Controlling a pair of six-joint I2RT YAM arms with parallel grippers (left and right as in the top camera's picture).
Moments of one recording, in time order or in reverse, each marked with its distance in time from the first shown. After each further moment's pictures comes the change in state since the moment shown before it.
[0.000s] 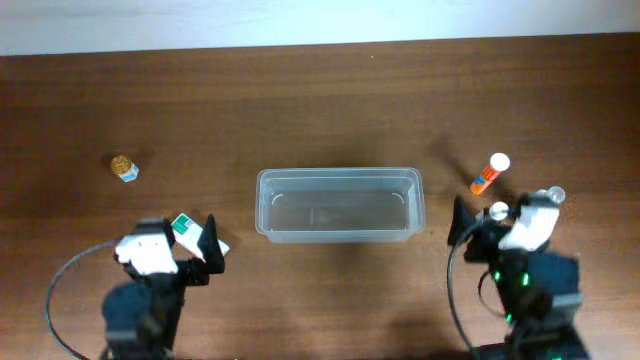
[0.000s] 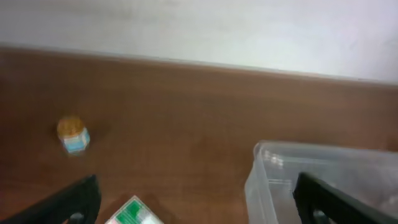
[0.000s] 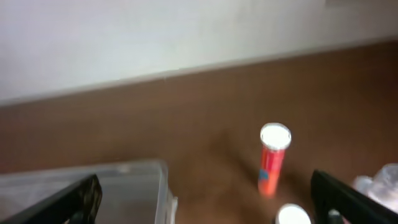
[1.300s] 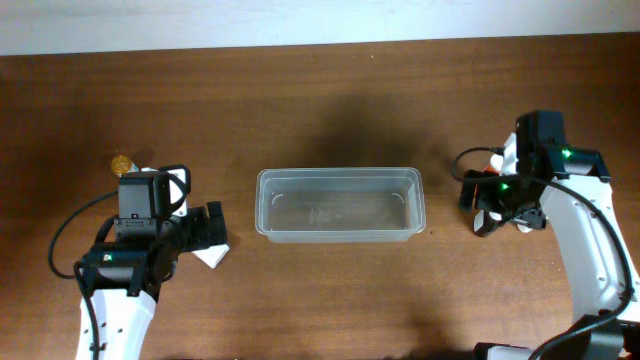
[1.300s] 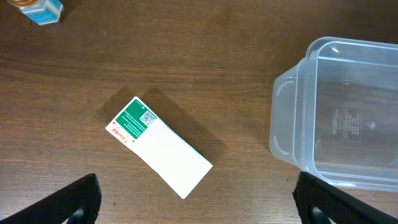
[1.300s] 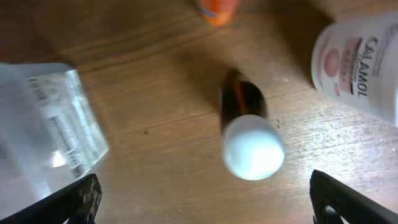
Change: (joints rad) left arm 0.000 0.672 0.439 -0.456 0.004 0.000; right arm -0.232 0.980 0.623 -0.708 -0.135 -0.033
